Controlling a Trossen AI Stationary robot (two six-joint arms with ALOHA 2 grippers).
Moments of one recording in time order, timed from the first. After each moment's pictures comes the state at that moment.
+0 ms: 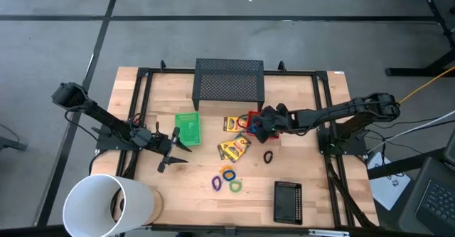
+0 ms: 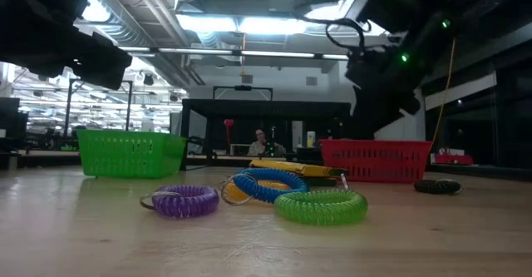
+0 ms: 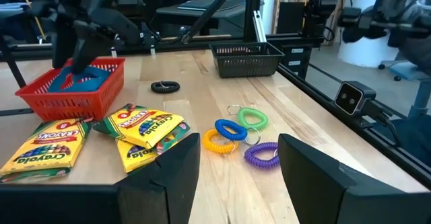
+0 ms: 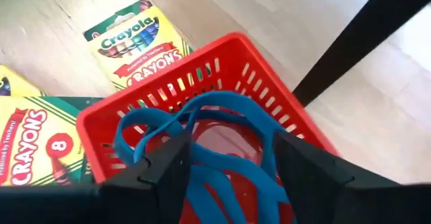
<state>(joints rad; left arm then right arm) -0.41 0.98 0.04 0.85 -0.16 -0.06 0.04 1.43 0.73 -0.31 0.43 0.60</state>
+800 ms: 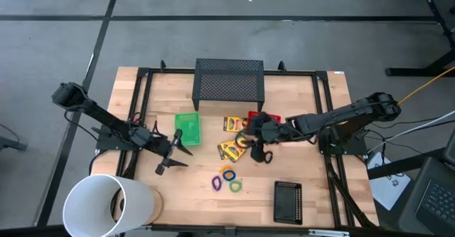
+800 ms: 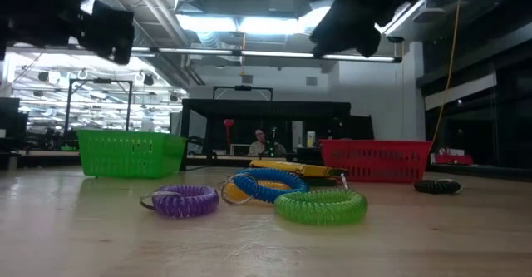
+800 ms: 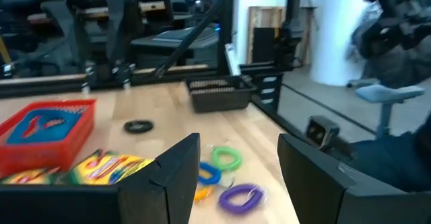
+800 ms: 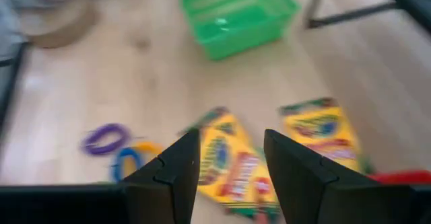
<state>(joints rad) -0.41 0.98 0.12 0.87 -0.06 -0.04 0.25 1.44 0.97 -0.22 0.24 0.38</state>
